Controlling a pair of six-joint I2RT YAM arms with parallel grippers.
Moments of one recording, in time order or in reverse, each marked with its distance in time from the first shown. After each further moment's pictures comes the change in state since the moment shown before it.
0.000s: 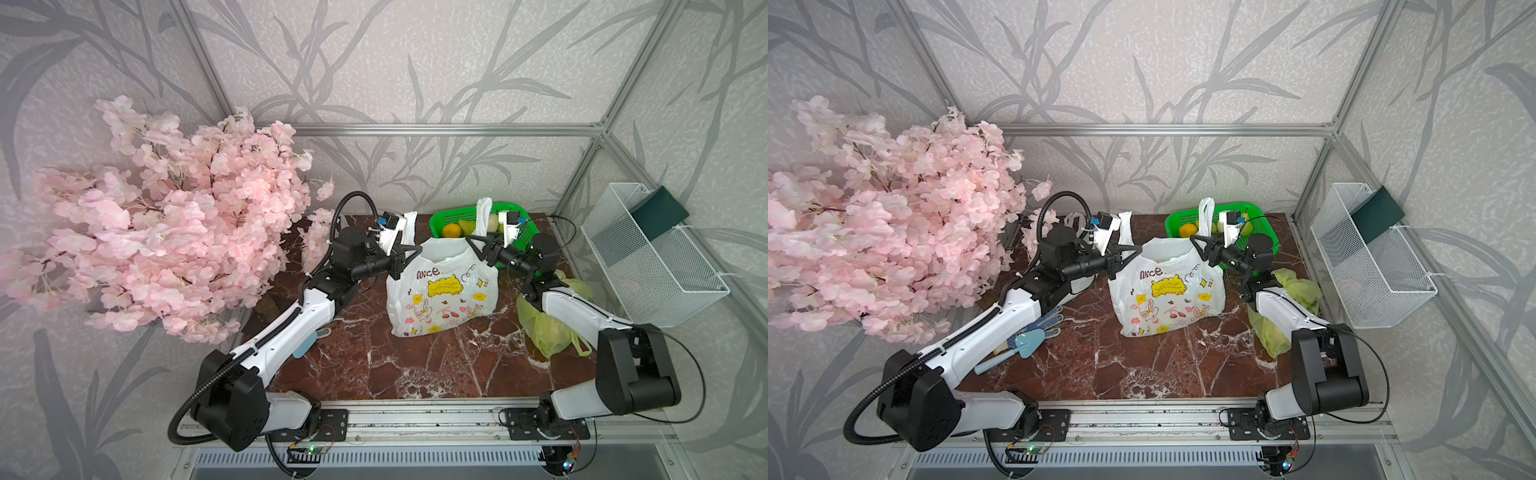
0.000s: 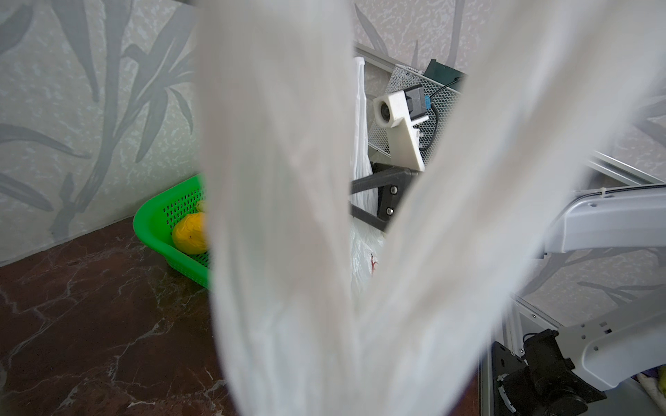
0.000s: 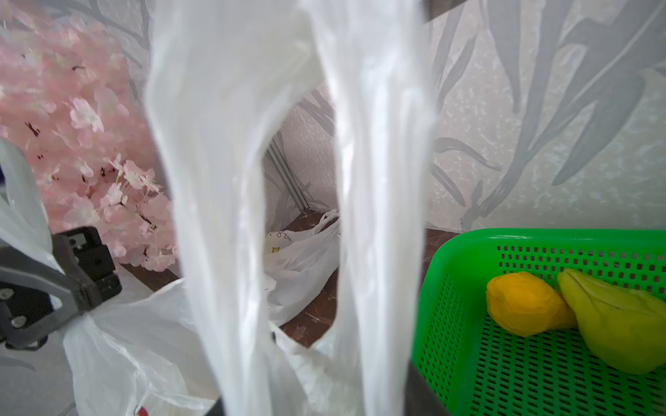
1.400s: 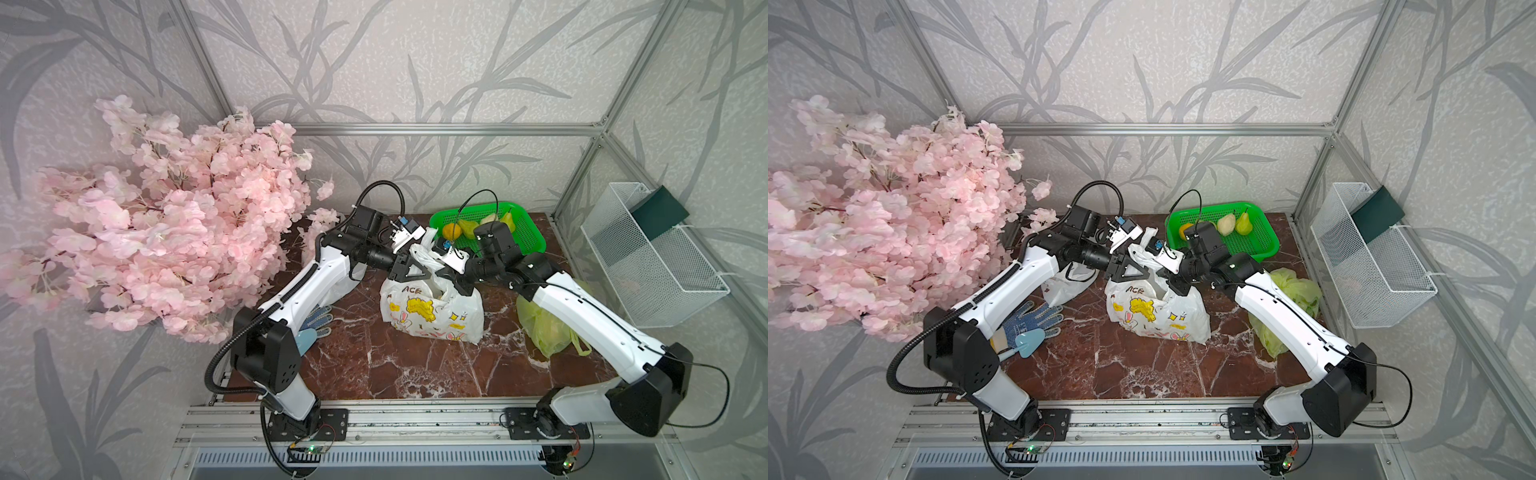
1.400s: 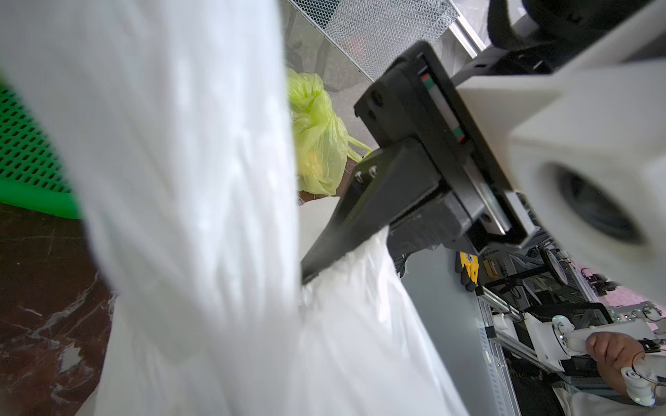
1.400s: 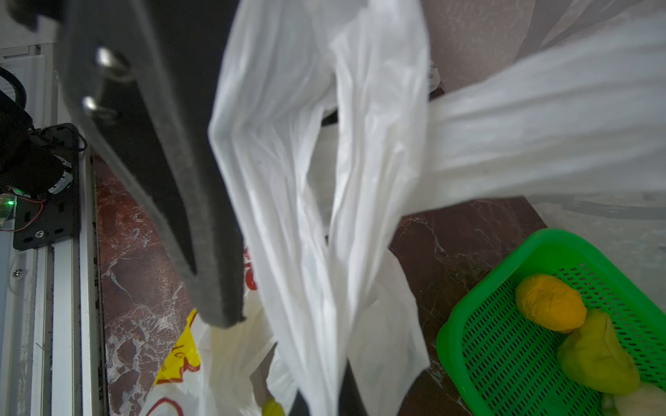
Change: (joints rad) left arm 0.045 0.314 0.458 -0.852 0.500 0.378; right arm 0.465 -0.074 0.525 -1.311 0.335 -0.898
